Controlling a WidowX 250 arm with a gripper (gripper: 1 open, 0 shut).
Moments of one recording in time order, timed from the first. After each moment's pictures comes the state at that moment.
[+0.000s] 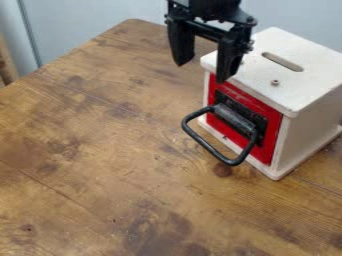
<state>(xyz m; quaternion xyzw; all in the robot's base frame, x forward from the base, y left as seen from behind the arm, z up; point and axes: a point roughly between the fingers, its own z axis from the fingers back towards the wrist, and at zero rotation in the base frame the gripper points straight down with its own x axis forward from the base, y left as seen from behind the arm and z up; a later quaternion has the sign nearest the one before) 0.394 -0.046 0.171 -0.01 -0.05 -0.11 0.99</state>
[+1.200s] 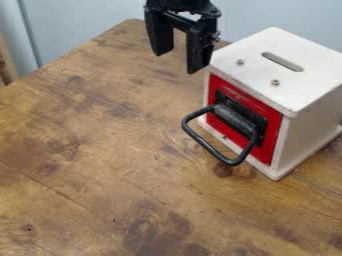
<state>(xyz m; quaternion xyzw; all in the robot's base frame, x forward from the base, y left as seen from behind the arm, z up) 0.396 -0.024 0.174 -0.01 -0.05 -0.15 0.99</state>
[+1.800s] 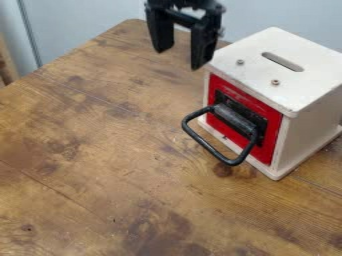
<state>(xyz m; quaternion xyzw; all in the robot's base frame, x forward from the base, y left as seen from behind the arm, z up) 0.404 -0.025 0.166 -0.01 -0.04 -0.12 0.99</state>
